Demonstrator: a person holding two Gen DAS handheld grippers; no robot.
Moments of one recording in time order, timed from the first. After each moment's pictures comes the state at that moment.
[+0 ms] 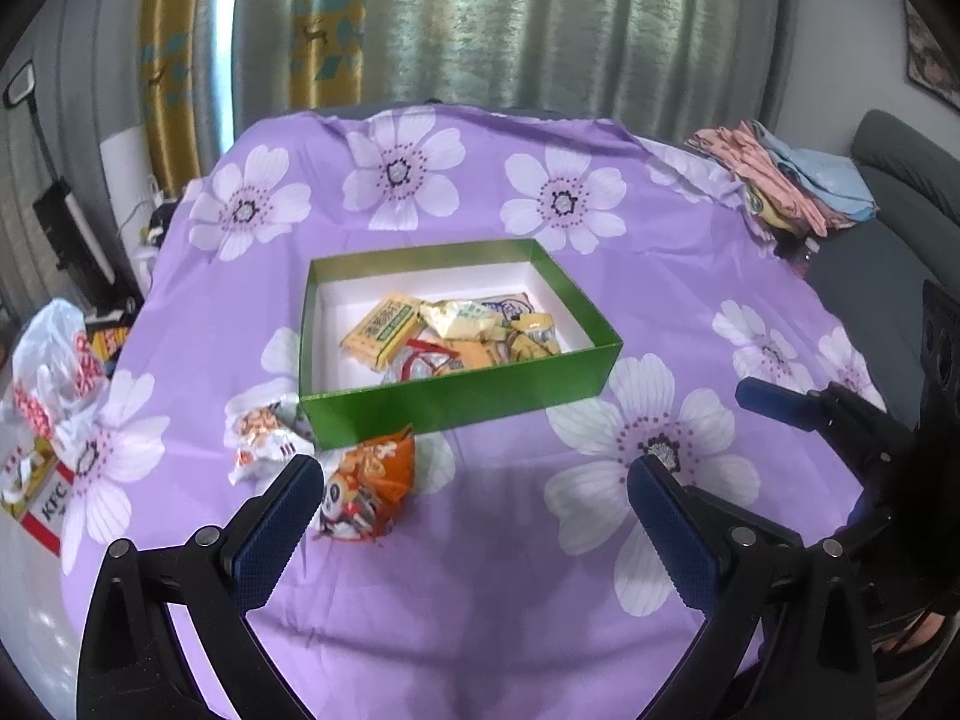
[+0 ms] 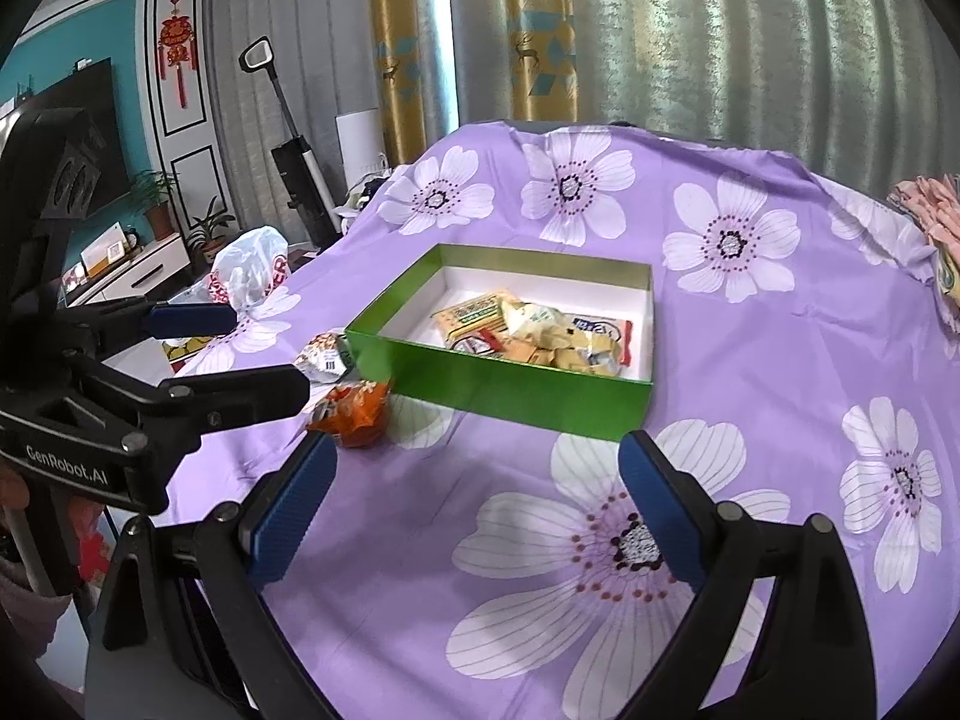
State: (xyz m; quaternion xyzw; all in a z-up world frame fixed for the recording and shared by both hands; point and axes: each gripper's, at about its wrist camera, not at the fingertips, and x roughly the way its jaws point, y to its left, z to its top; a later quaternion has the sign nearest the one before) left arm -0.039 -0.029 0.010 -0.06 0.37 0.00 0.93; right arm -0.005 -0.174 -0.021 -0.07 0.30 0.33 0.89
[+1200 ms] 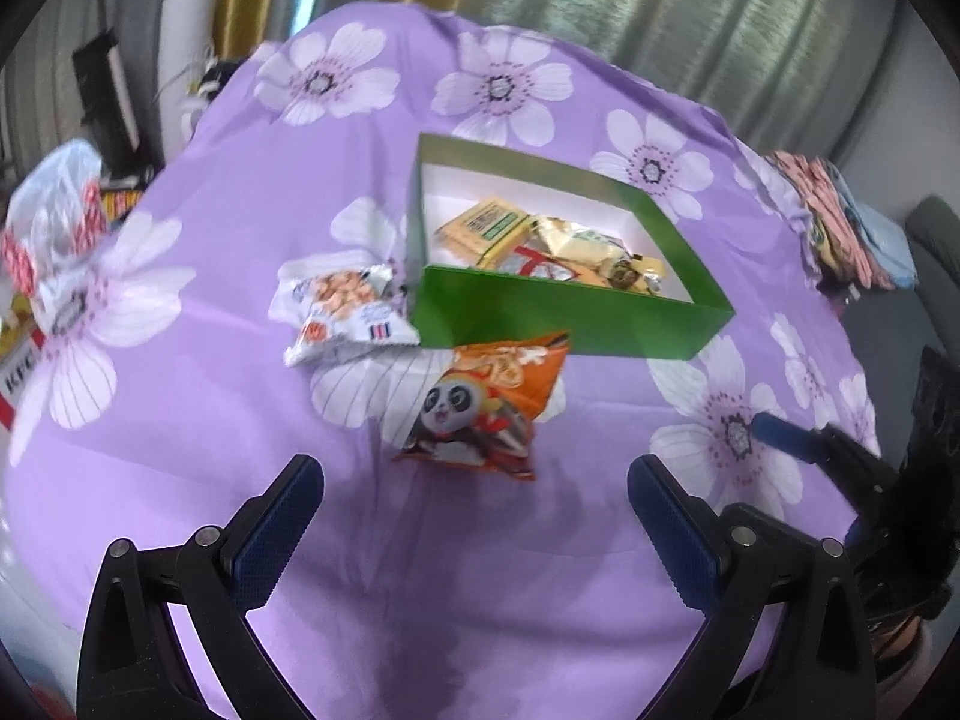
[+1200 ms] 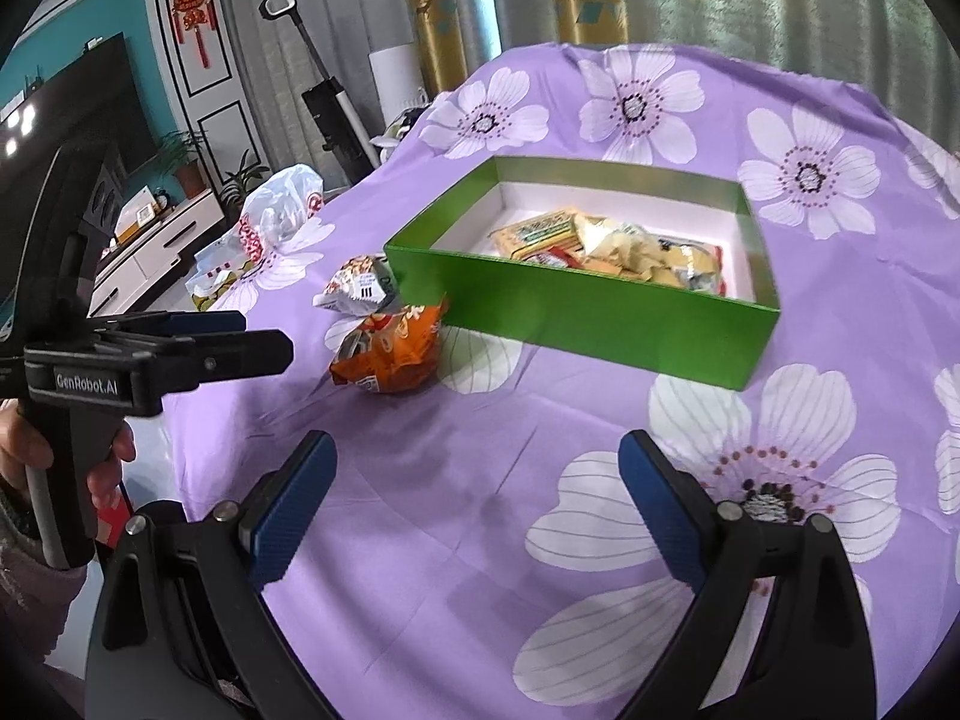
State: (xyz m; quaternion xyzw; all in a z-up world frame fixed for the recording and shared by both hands) left arm -0.045 0.061 -0.063 -0.18 0.42 0.02 0.89; right arm 0.007 -0.130 -0.076 -0.08 0.37 0.38 0.84
